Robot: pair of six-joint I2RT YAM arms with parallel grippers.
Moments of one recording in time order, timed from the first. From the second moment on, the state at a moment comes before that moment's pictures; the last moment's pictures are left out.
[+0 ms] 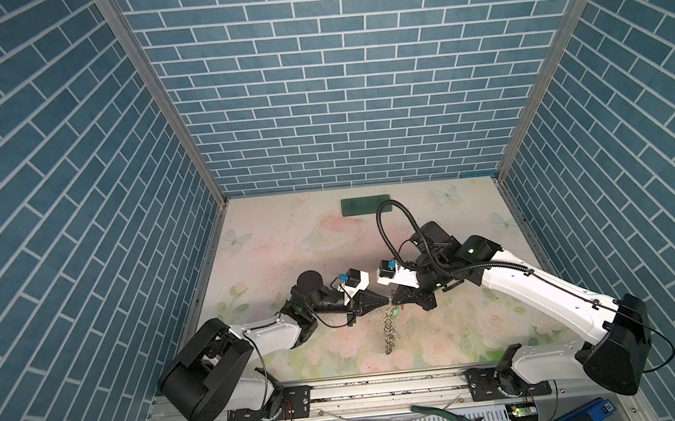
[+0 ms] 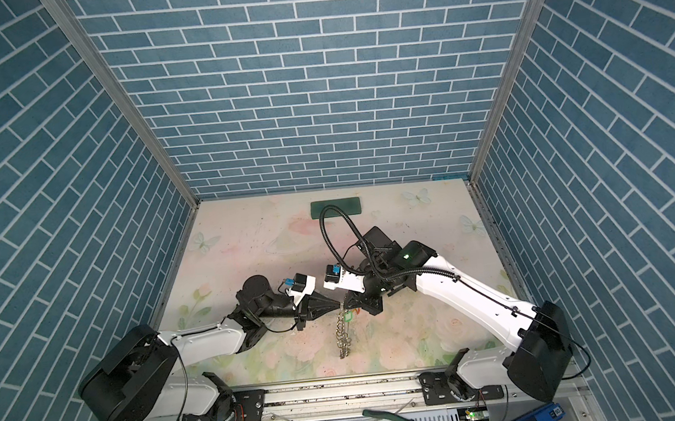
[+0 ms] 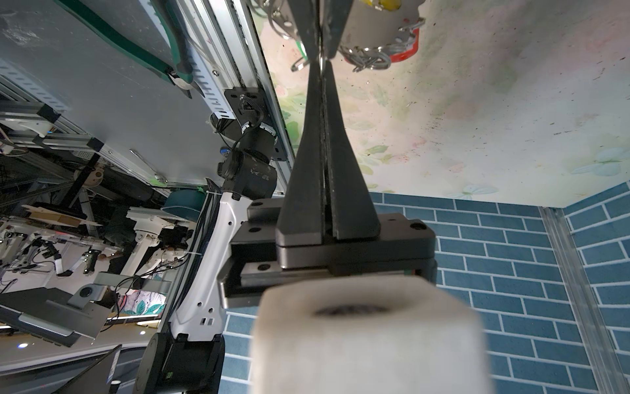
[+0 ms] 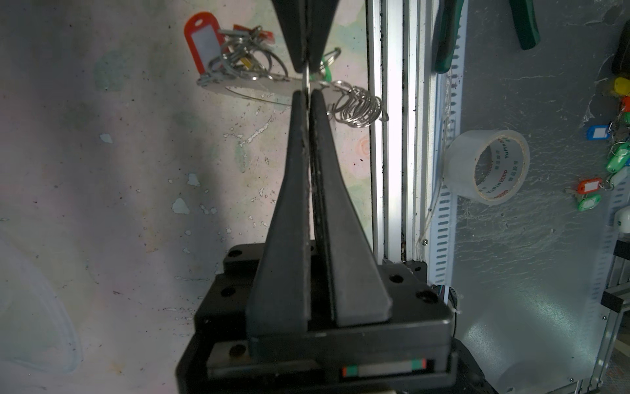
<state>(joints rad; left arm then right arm) -0.68 1.38 0.39 0.95 0.99 -0.09 0.82 1.32 1.16 -0.93 -0.58 -0.56</state>
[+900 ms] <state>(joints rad) -0.69 1.41 0.35 1.13 0.85 -0.17 0.76 1.15 0.96 -0.61 -0.55 -0.49</state>
